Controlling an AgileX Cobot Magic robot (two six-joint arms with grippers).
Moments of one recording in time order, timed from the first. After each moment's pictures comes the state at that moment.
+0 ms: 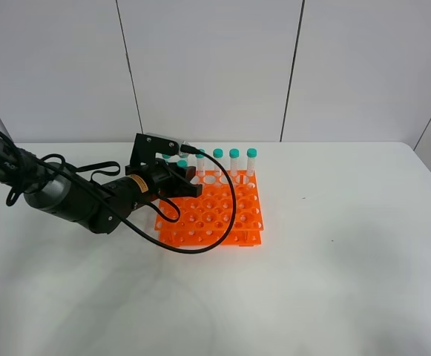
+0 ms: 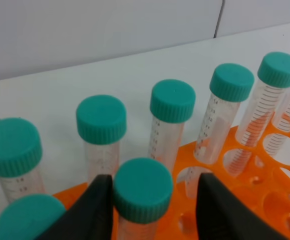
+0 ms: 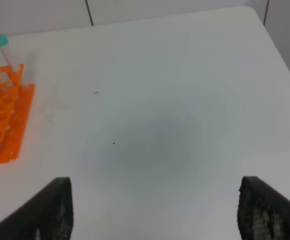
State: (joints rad) left arm -0.44 2.10 -0.92 0.05 -0.78 -0.09; right arm -0.01 -0.01 -0.50 -0.07 1.03 0.08
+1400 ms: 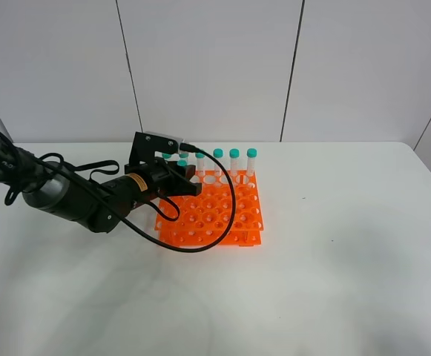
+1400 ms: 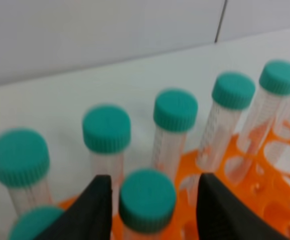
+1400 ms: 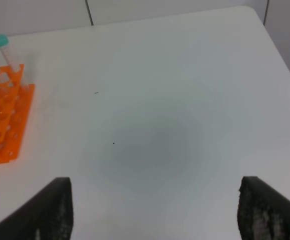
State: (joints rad) left arm -0.44 2.08 -0.92 0.05 -0.78 -0.09; right arm -0.01 -0.01 -0.50 -0.07 1.03 0.08
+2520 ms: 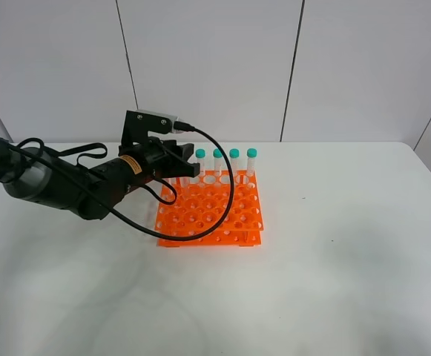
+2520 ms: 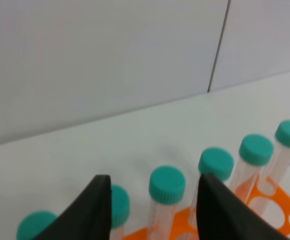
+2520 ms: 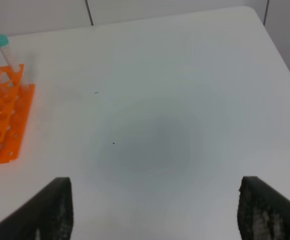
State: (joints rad) left arm -0.44 1.99 -0.92 0.05 -0.78 -0.08; right arm -0.01 -0.01 -0.50 -0.07 1.03 0.08
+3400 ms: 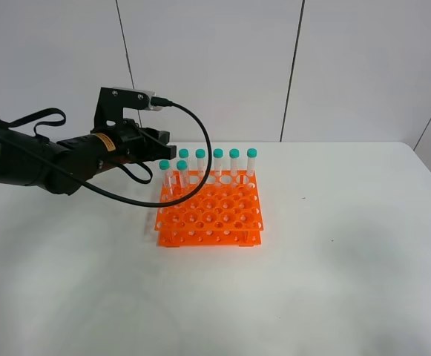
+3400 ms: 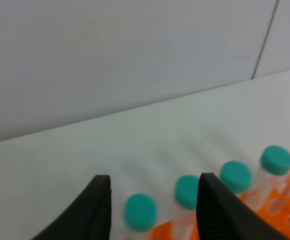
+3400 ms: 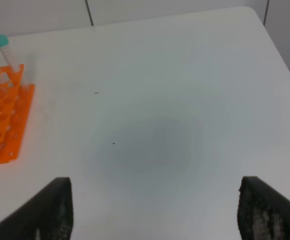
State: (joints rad) left arm -0.34 1.82 -0.92 0.07 -0.48 -0.08; right arm -0.01 -0.01 -0.50 -0.07 1.03 0.08
